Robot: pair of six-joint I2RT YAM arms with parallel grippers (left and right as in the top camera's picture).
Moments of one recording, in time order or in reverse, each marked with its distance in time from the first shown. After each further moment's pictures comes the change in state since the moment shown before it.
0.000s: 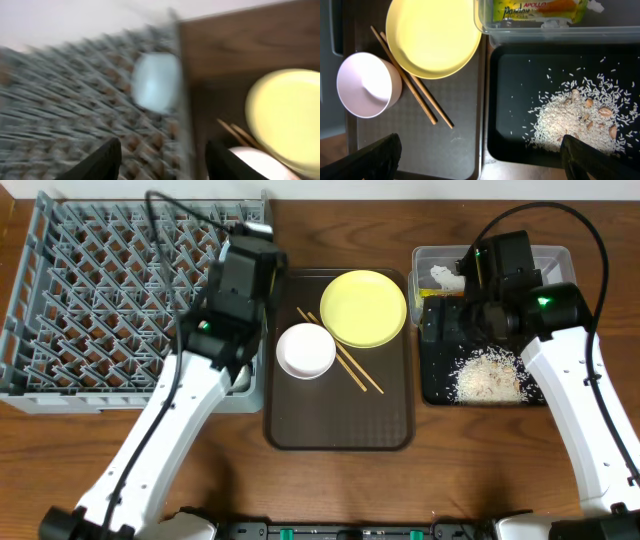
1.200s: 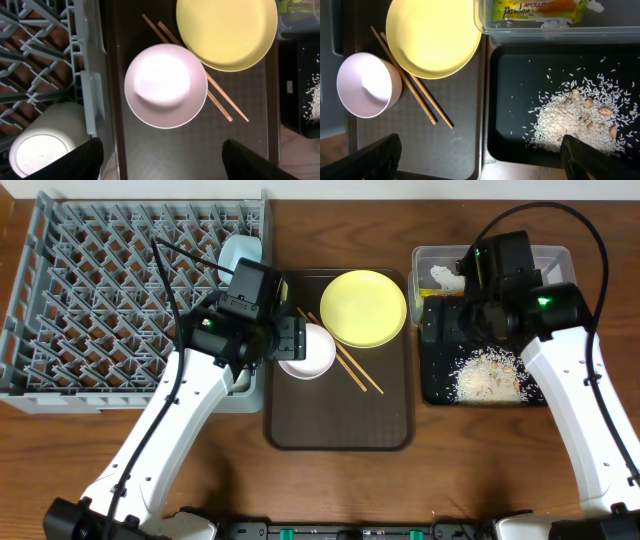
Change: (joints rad) left arm -0.001 0.025 0.000 -0.326 0.422 -0.260; right arm 0.000 0.000 0.000 0.000 0.000 0.000
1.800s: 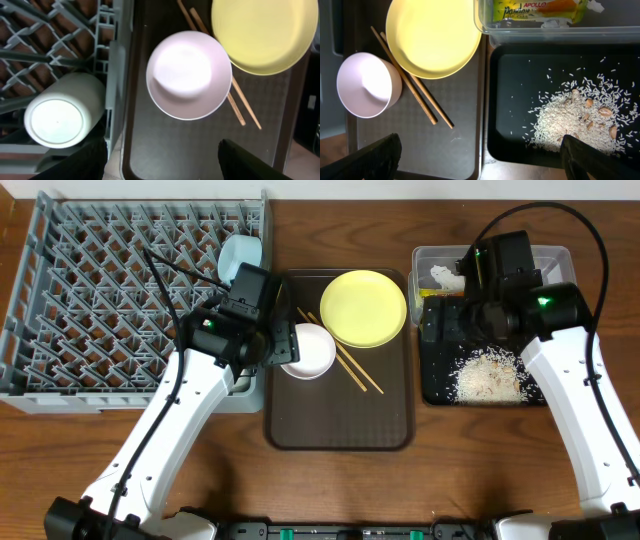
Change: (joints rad) left arm 0.000 0.000 -0.010 -0.066 -0.078 -0.169; right arm 0.000 0.000 0.000 0.000 0.000 0.000
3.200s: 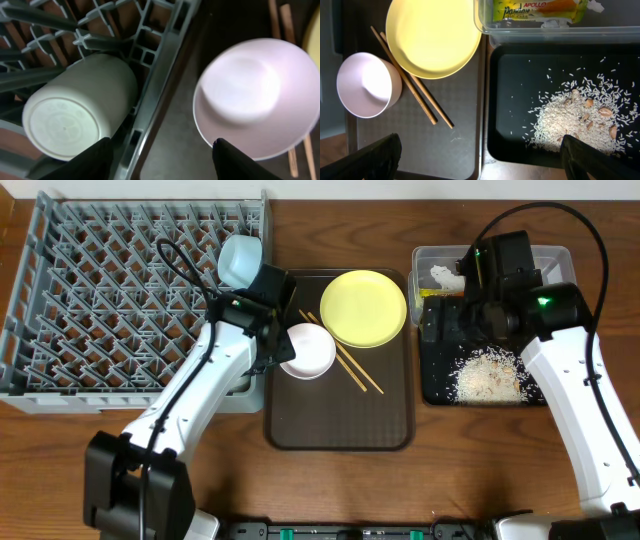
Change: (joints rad) left arm 0.000 0.197 0.000 -0.024 -0.147 -0.229; right arm 0.000 0.000 0.000 0.000 0.000 0.000
